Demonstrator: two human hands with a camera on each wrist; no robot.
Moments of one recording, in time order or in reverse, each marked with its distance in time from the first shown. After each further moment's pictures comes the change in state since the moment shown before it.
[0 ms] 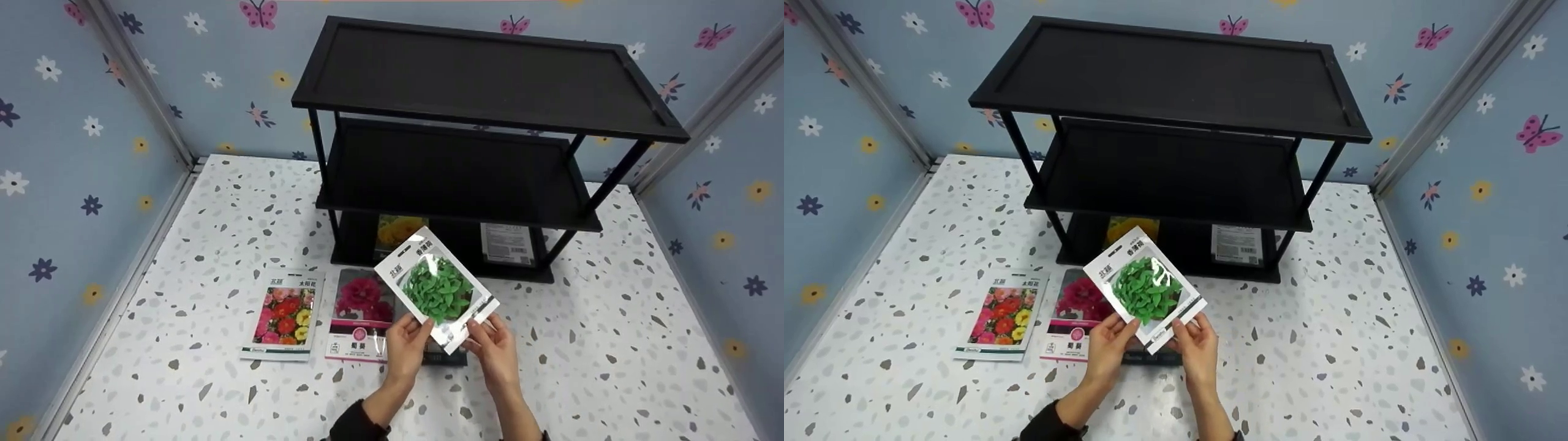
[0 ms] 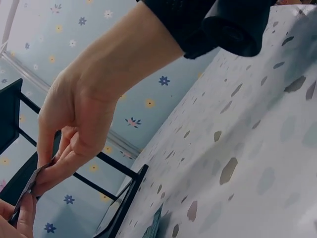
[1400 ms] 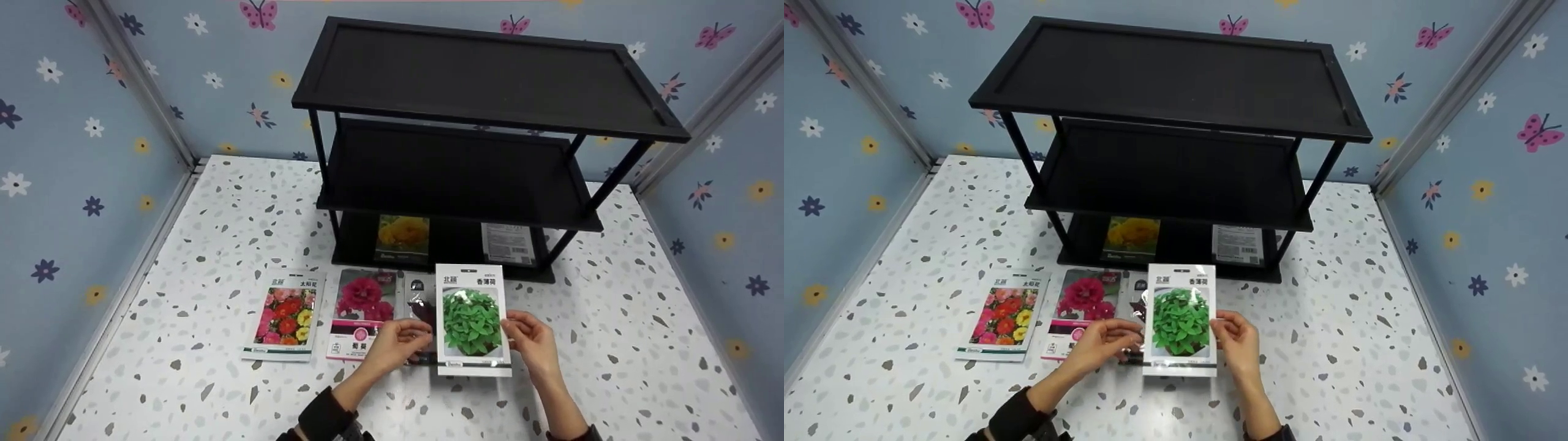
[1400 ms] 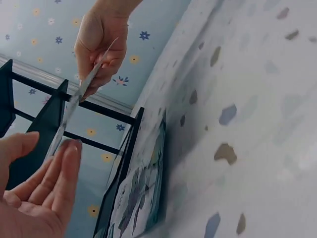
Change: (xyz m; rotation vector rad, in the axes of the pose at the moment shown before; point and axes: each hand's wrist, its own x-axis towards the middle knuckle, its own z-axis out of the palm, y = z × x) left_hand 0.018 0.019 -0.042 0.380 -0.515 -0.157; right_hand 0.024 -0.009 -0.067 -0.356 0.044 -0.053
